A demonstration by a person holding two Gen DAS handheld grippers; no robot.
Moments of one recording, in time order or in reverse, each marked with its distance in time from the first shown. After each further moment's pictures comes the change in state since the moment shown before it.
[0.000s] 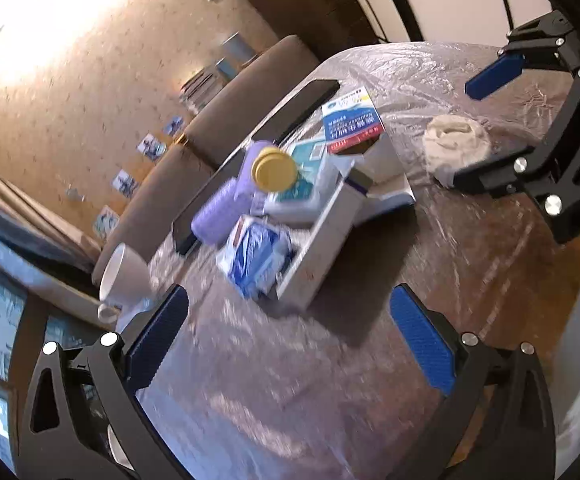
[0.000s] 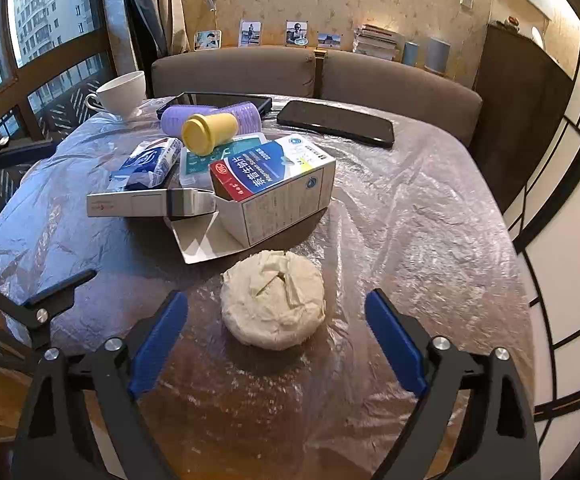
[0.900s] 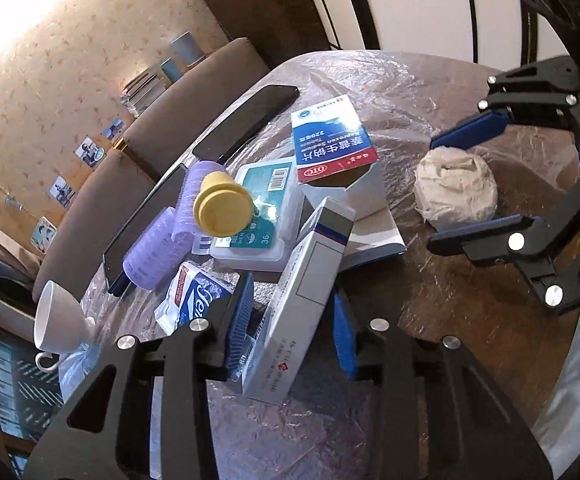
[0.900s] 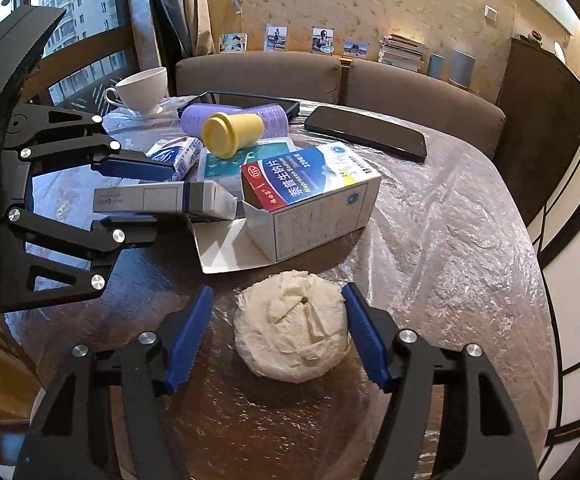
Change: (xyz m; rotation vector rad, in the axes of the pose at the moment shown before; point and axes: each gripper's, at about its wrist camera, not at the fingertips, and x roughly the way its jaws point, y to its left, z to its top) left arm 0.037 0.008 0.029 -0.018 -0.012 -0.255; right arm 0.016 0.010 0.006 -0.062 -0.032 0.039
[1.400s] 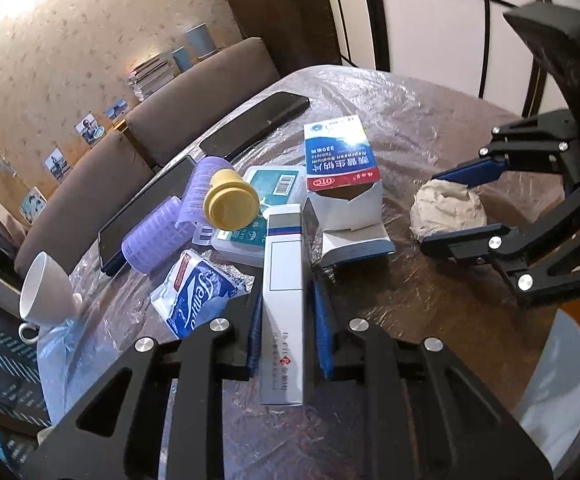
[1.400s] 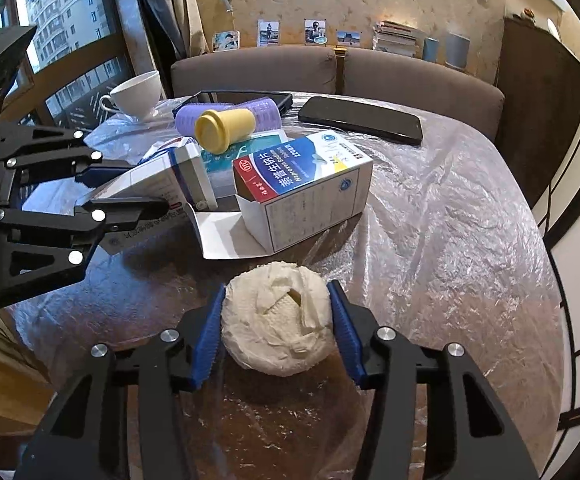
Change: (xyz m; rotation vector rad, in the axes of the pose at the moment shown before) left arm -0.021 0.013 -0.004 -0.128 -0.020 -0.053; right arm -0.005 -0.011 -0.002 0.067 0.022 0.043
